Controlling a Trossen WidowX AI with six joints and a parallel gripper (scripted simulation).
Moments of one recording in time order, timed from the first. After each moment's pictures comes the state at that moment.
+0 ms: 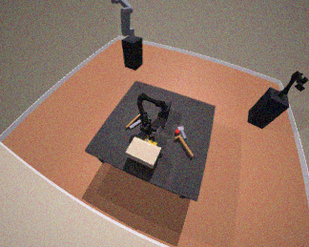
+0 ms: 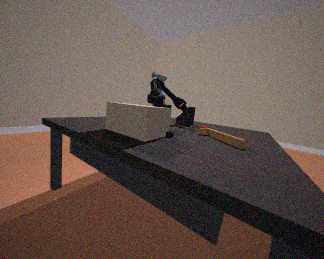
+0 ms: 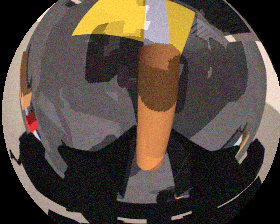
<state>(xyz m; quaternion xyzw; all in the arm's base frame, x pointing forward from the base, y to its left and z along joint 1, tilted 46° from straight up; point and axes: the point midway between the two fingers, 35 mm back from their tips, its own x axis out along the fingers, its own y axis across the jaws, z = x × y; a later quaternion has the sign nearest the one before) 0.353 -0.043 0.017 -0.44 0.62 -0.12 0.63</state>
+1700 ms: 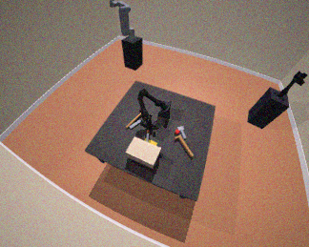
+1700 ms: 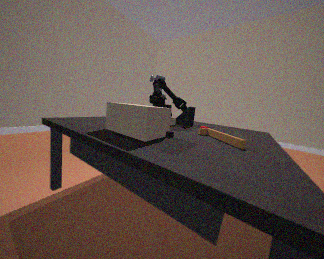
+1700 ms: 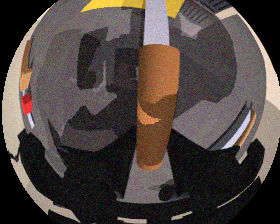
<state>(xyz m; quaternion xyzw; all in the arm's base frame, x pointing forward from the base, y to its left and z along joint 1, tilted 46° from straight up) 0.301 -0.069 0.029 -0.44 0.63 -0.12 0.63</state>
